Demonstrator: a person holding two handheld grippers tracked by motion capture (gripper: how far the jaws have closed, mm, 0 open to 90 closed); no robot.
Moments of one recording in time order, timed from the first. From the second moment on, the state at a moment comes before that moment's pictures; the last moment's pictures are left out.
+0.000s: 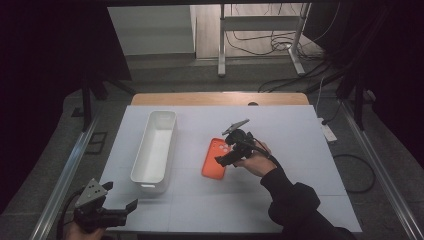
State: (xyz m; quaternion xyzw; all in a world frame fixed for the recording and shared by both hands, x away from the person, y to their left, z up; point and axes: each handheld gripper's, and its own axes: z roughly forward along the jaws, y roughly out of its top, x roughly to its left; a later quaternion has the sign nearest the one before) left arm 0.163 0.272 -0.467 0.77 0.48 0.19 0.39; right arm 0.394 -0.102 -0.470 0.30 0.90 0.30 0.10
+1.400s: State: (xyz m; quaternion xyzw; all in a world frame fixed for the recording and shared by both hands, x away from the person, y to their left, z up) left arm 0.163 0.271 -0.467 0.77 0.47 0.19 0.38; right arm 0.389 -0.097 -0.484 0.28 0.91 0.29 0.07
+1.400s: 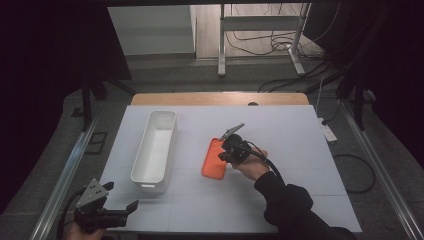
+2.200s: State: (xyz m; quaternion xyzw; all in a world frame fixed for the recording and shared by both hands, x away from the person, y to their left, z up) left arm 0.163 0.271 -0.467 0.77 0.47 0.19 0.39; right arm 0.383 -0.097 -0.507 0.28 0.93 0.26 0.04
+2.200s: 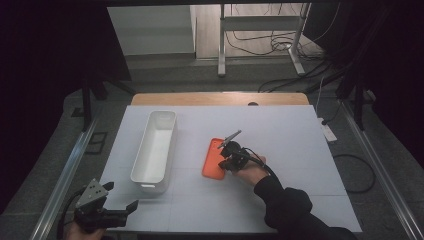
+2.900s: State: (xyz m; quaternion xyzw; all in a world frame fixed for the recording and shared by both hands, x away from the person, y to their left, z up) left arm 0.164 0.272 -0.467 0.77 0.47 0.19 0.39; right arm 0.395 -0.119 -0.504 0.30 0.92 0.24 0.06
